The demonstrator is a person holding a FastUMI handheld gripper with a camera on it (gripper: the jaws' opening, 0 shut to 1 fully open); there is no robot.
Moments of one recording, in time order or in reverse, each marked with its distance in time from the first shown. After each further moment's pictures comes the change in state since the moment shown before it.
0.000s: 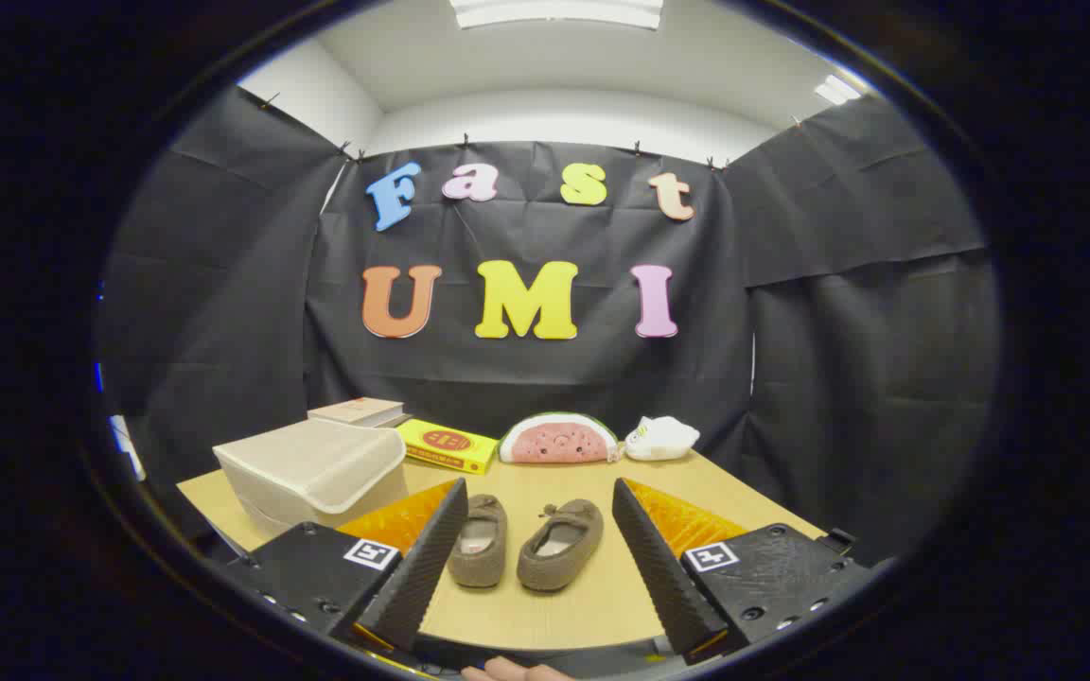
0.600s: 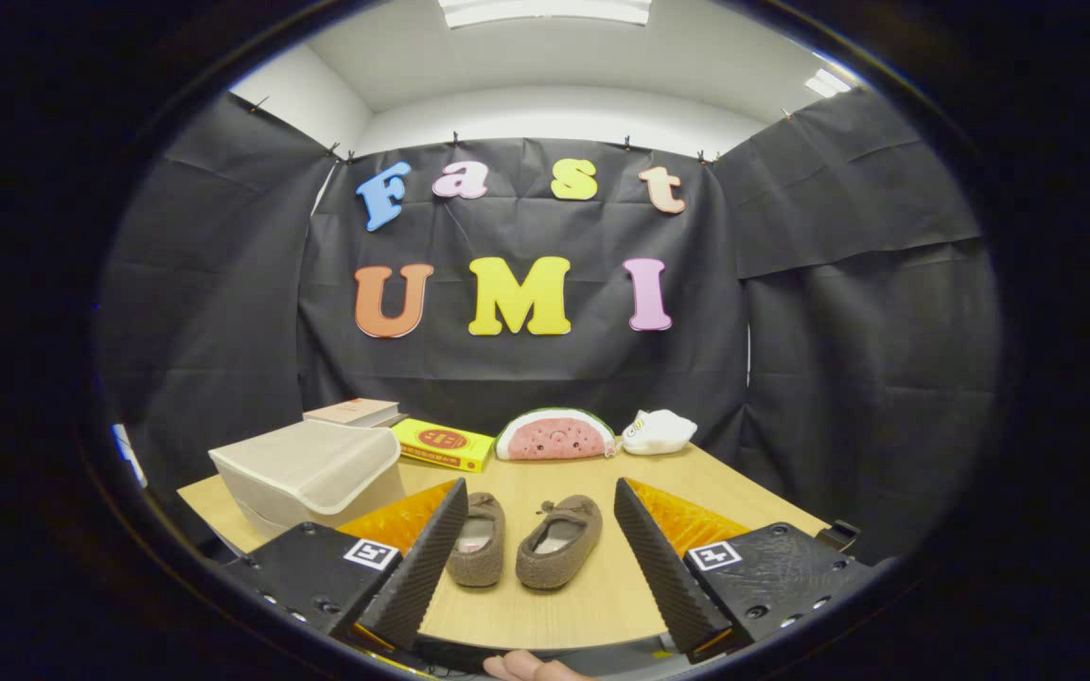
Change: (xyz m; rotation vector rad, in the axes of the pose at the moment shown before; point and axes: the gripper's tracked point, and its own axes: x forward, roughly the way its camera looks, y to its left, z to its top) arm 0.008 -0.005 -0.007 0.018 0.008 -0.015
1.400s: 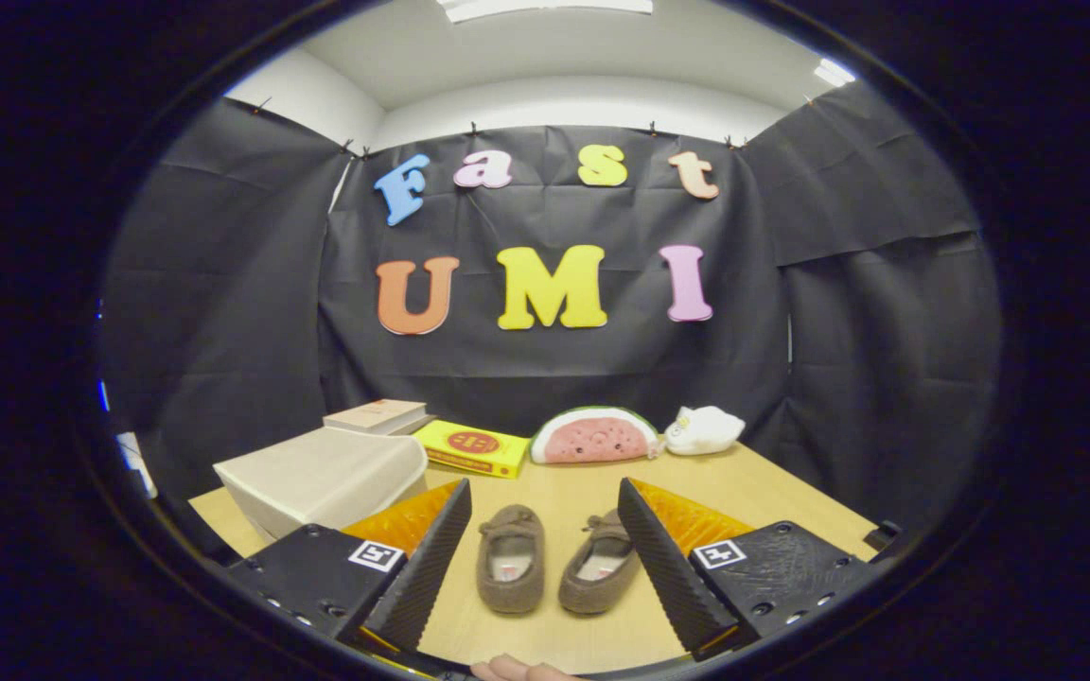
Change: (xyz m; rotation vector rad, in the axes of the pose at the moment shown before) arm 0.073 0.065 -0.003 0.044 0.056 0.156
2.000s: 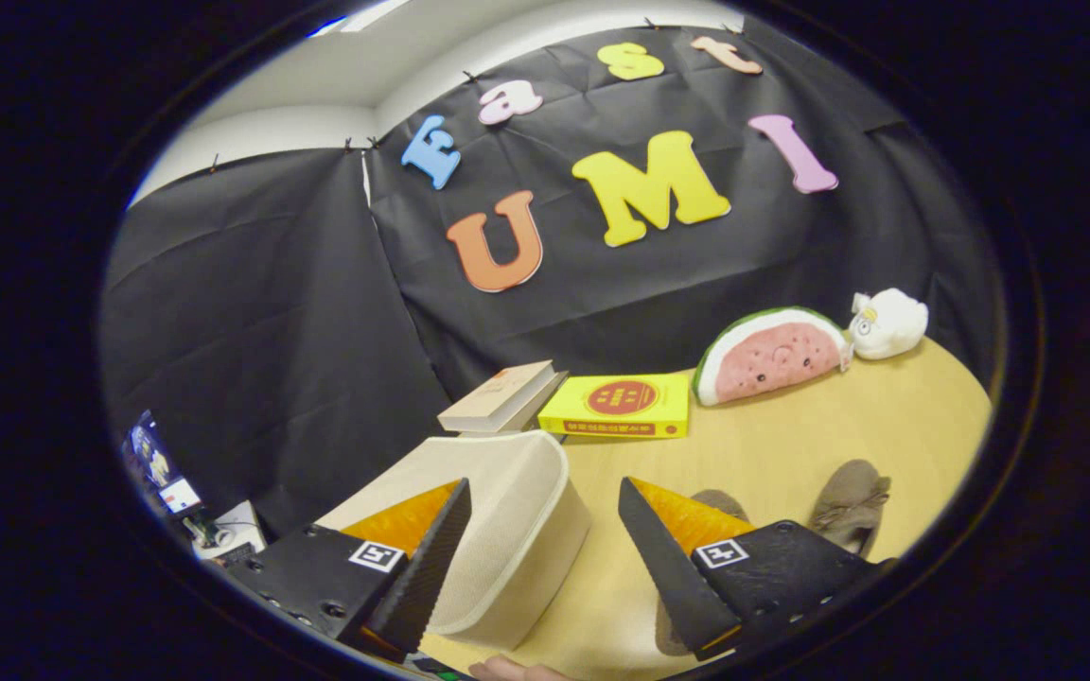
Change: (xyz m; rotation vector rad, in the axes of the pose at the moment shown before) arm 0.140 0.116 -0.033 0.257 0.289 0.401
